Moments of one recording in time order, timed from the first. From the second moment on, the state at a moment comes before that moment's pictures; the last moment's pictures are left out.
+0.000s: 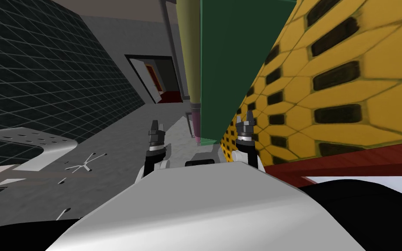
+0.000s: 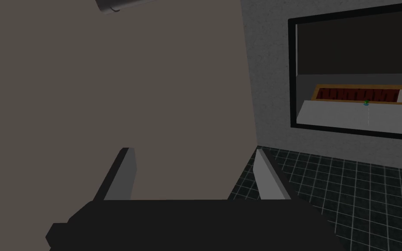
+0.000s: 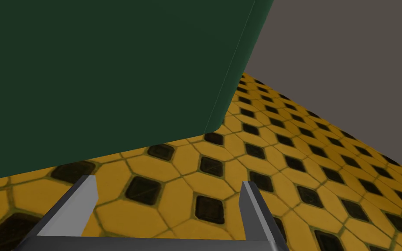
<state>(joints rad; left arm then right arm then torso) 0.55 0.03 -0.05 -2.22 -0.08 -0.46 -0.11 0.50 -0.02 -0.05 -2.29 0.00 -0.43 0.01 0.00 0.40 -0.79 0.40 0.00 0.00</state>
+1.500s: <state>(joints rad) 0.55 0.03 -0.05 -2.22 -0.08 -0.46 -0.11 0.47 -0.15 -0.09 -2.31 0.25 -0.55 0.14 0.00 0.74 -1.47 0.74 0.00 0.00</state>
